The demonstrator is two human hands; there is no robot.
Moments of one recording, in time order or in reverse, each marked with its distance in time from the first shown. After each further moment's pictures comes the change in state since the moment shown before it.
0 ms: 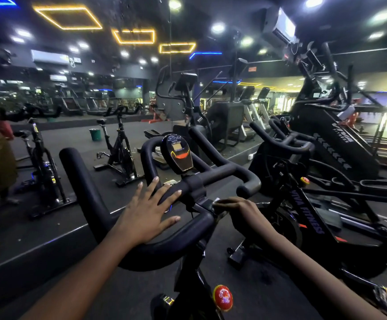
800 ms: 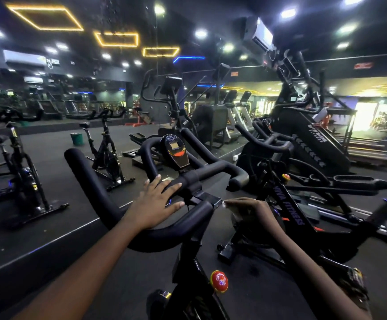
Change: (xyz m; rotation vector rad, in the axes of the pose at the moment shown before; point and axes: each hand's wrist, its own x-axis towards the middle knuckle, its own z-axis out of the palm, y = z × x) left_hand 0.000 -0.002 -0.008 -0.241 0.059 0.036; right_hand -0.044 -0.035 -0.028 0.049 0.178 0.271
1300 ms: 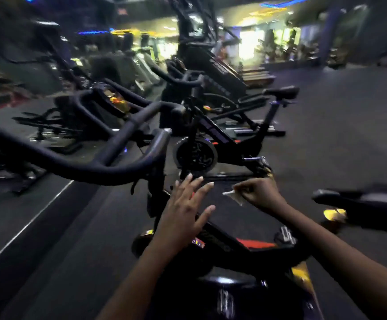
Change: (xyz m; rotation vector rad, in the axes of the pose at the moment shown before) left_hand -0.165 0.086 0.057 -0.549 0.137 0.644; right_hand -0.206 -0.108 -0.022 -0.293 0.035 0.648
